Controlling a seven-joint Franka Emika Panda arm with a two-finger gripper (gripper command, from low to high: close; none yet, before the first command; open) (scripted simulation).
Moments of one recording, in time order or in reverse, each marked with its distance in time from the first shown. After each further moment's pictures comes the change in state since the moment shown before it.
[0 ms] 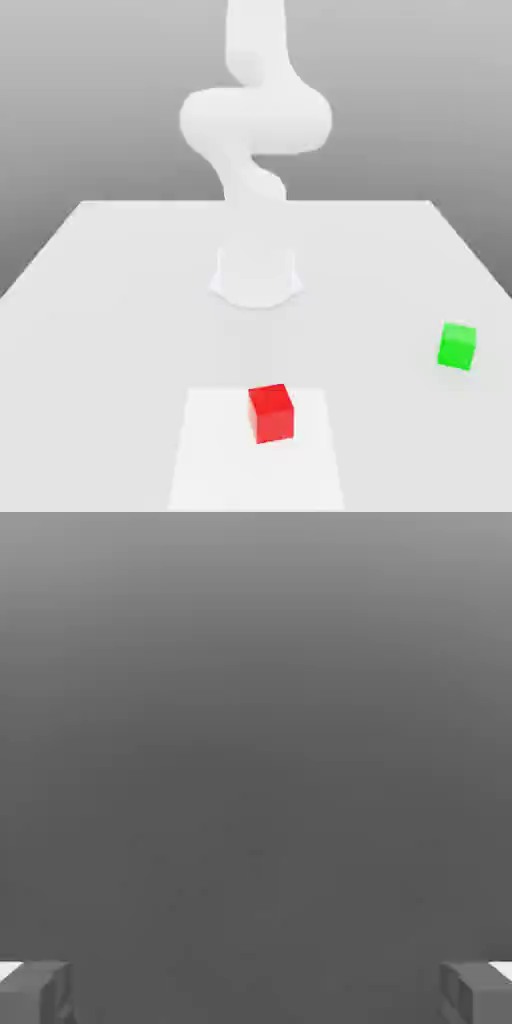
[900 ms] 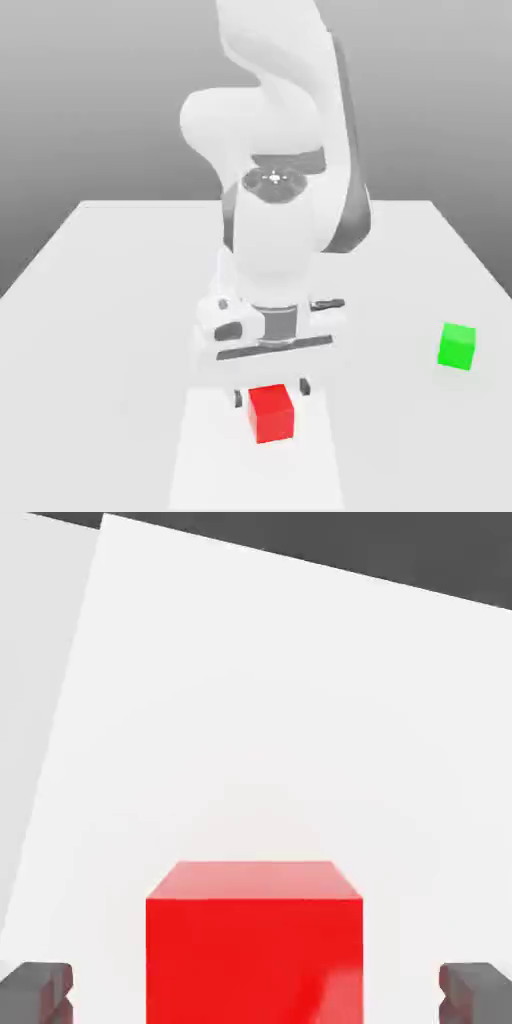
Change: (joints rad) arm 0.014 0.928 0.013 -0.415 -0.004 0.629 -0.178
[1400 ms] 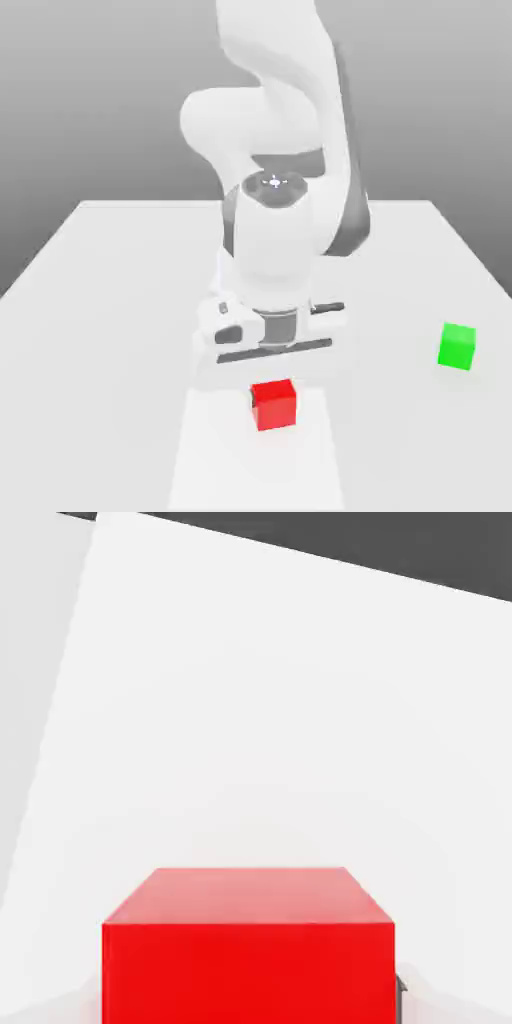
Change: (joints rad) arm -0.013 -0.150 0.021 -0.021 0.031 -0.128 -0.022
